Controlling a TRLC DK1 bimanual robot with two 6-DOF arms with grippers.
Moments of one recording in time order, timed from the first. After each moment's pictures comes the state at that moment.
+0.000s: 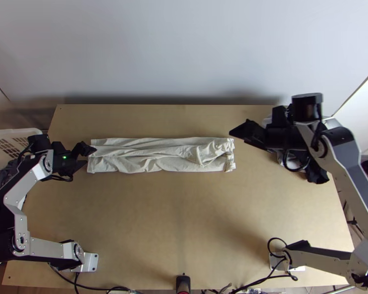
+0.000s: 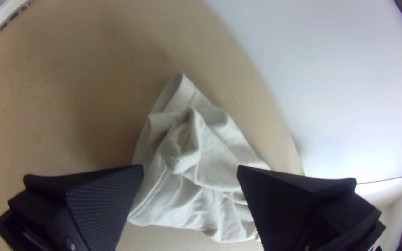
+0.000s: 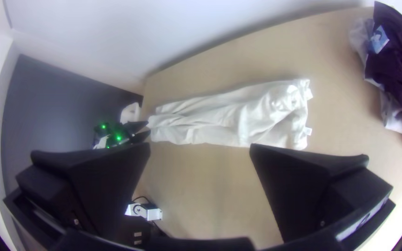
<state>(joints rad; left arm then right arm) 0.33 1.52 0.89 -0.29 0.52 -0.51 0.30 1.35 1.53 -0.92 -0.53 0.60</state>
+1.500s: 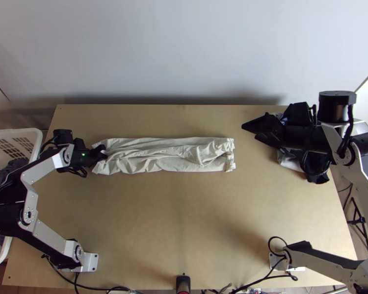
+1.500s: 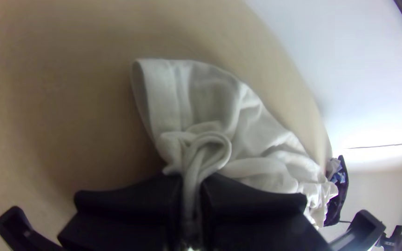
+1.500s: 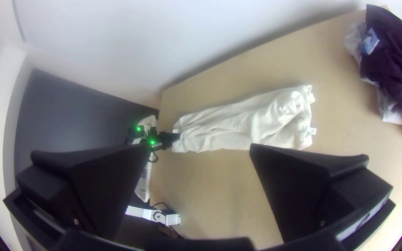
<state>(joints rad) 0.18 1.73 0.99 -0.30 0.46 -0.39 0.24 1.27 1.60 -0.97 -0.59 0.67</state>
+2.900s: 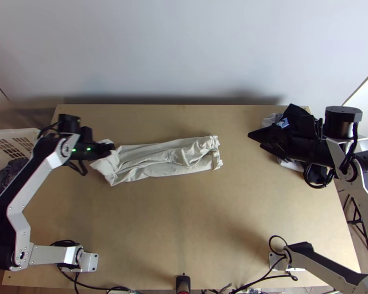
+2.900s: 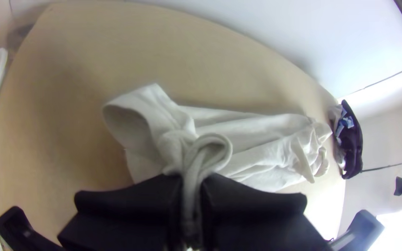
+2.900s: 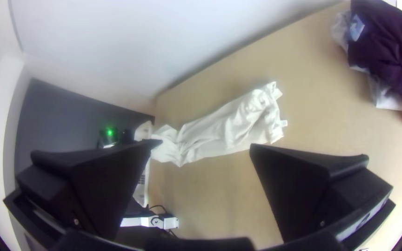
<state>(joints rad) -0.02 1.46 1.17 -0.72 0.27 -0.25 0.19 1.15 1.43 -0.91 -0.59 0.69</state>
